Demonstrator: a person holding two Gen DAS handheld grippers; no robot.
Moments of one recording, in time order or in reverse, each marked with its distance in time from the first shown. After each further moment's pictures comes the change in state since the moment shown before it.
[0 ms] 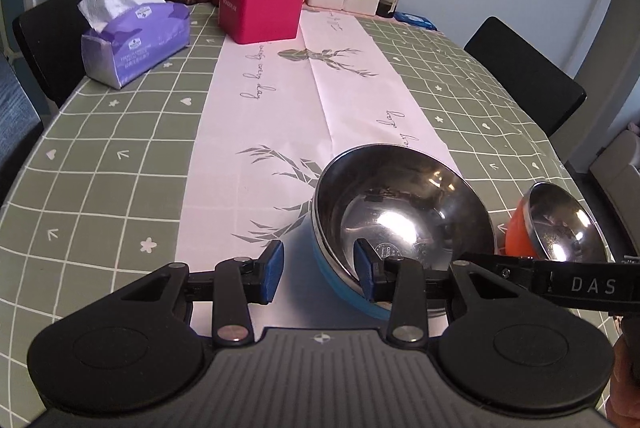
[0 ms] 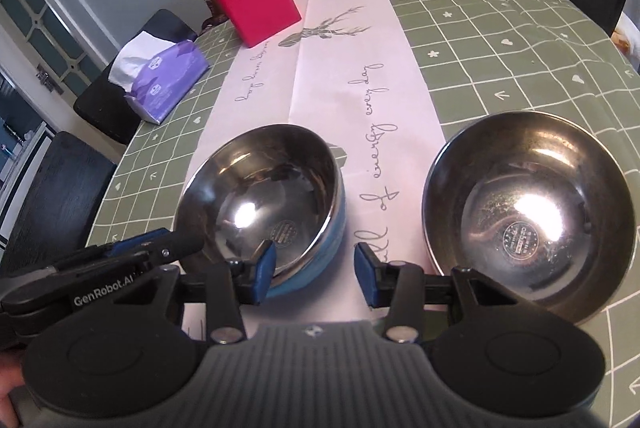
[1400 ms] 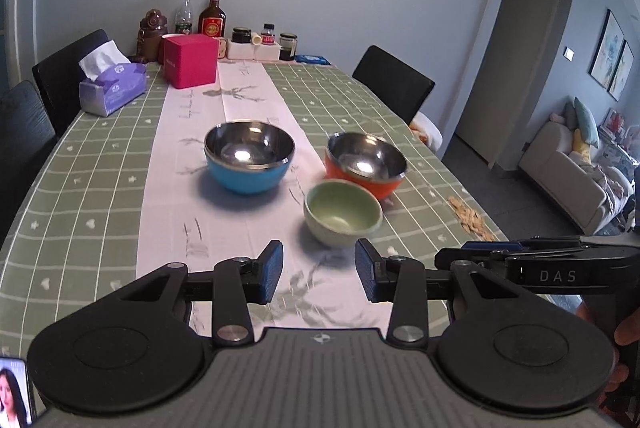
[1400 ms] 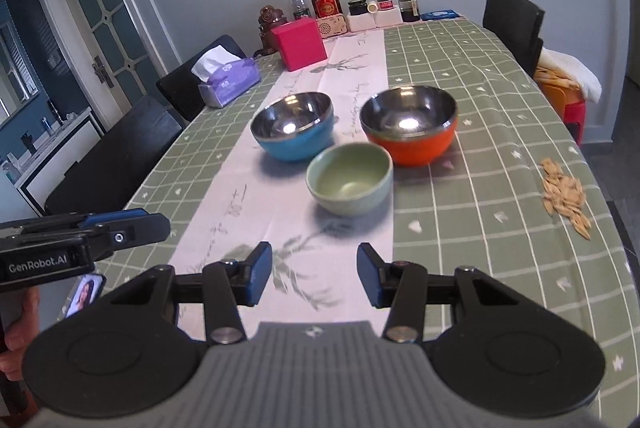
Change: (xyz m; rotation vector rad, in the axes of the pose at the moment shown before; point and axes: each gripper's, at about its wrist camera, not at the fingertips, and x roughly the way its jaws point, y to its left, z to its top) left arm -0.205 -0.078 -0.134 0.124 -0.173 -0.148; right arm -0.216 -0.023 -0.169 -0.161 -0.185 0.042
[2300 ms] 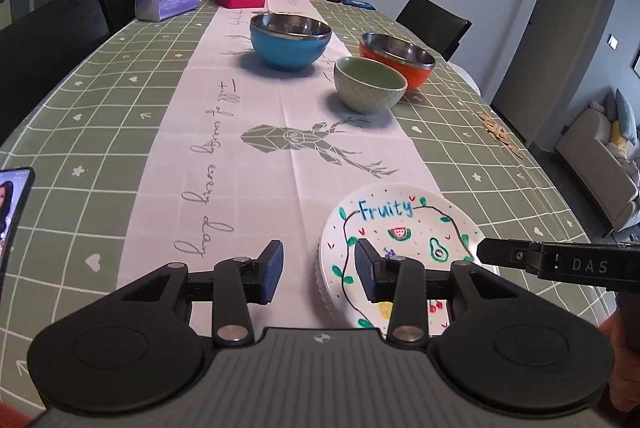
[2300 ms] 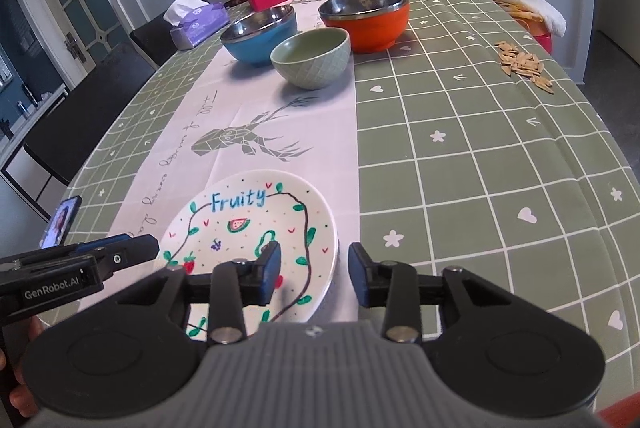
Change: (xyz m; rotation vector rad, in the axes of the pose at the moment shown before) left arm -0.030 -0.024 -0.131 -0.102 0.106 0.124; right arm -0.030 -0.012 -0.128 0.068 0.088 -0.084
